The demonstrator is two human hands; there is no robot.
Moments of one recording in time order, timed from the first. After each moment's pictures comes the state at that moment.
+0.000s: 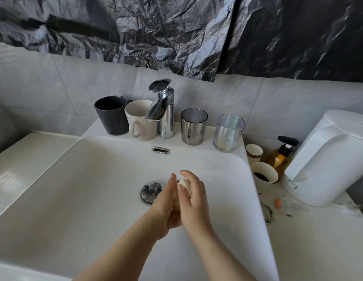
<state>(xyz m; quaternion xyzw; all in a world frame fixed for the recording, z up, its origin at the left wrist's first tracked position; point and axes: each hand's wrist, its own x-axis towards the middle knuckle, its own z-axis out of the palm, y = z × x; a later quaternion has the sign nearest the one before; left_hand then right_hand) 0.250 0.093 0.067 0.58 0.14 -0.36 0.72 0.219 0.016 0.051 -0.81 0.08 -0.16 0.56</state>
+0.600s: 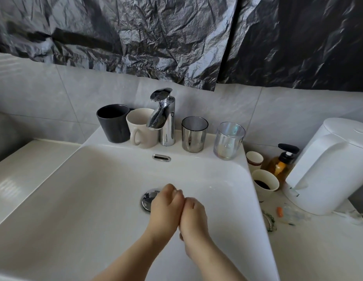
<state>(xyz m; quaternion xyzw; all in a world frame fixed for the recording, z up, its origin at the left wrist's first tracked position) 0.242 0.088 0.073 0.76 0.00 -0.06 0.65 0.217 0.027 0.073 -0.70 0.30 0.01 0.65</state>
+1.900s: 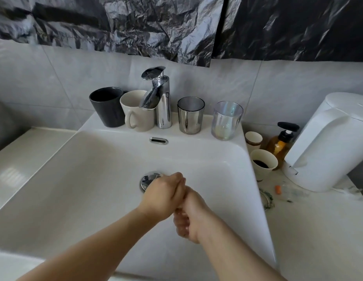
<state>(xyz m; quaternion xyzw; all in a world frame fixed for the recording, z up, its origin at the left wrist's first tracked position) 0.253 0.103 0.055 0.88 -0.29 0.08 0.37 0.201 0.016 0.084 -0.56 0.35 0.23 0.71</state>
